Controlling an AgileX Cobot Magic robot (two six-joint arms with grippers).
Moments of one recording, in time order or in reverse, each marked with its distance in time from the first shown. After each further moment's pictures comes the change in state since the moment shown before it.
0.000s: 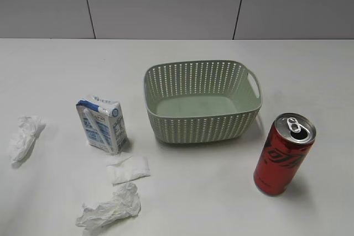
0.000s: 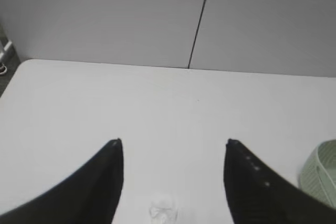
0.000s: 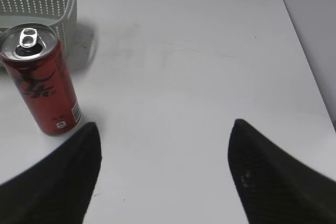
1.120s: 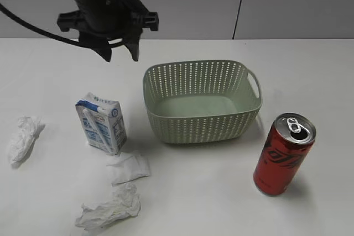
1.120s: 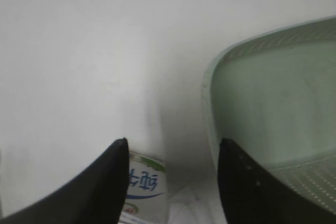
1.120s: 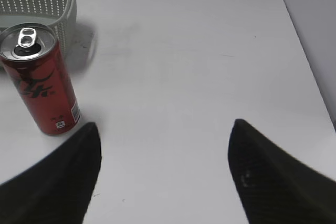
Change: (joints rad) left arm -0.556 1.090 -0.788 0.166 0.489 -0.493; right arm 0.000 0.000 0.000 0.000 0.001 0.000
